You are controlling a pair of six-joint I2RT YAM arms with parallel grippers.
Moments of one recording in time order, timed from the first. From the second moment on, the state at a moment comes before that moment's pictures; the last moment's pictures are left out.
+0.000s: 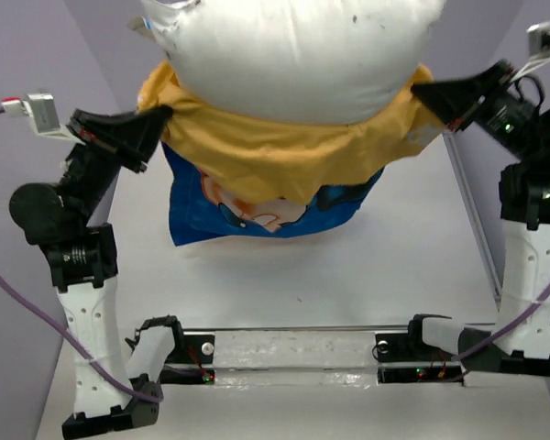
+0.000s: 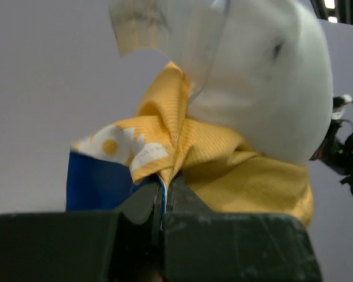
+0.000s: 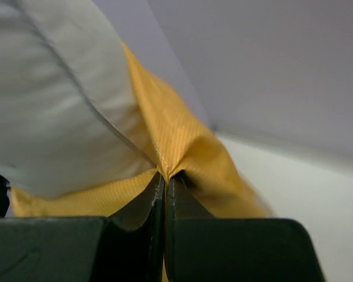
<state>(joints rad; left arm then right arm) 0.12 0.99 1.54 0.12 0.68 -0.85 -0.09 1.31 2.02 -0.33 -0.82 0.69</state>
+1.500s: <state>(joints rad) 0.27 0.94 1.63 0.25 0.76 -1.01 0.01 1.20 2.11 -0.43 -0.66 0.61</state>
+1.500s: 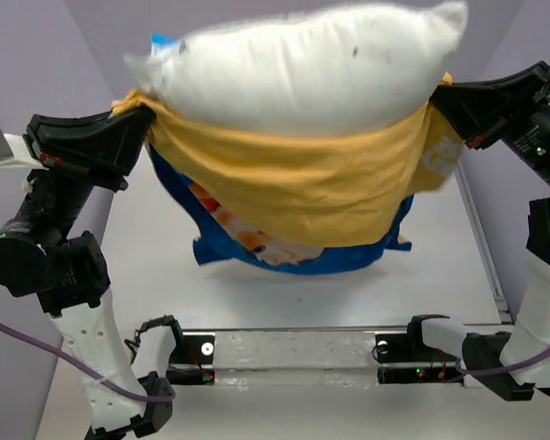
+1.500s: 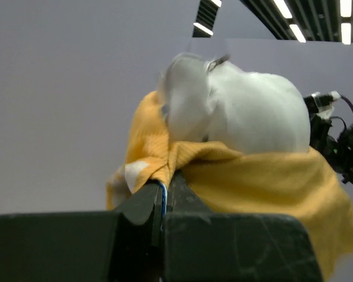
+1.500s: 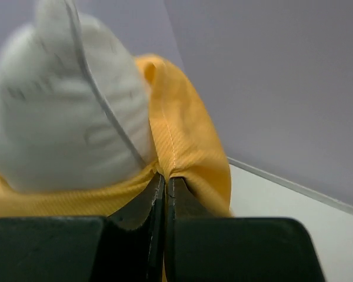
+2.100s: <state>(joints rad) 0.26 0.95 1.45 0.15 0.78 -0.91 0.01 1.21 1.94 -0.38 -0.64 0.59</state>
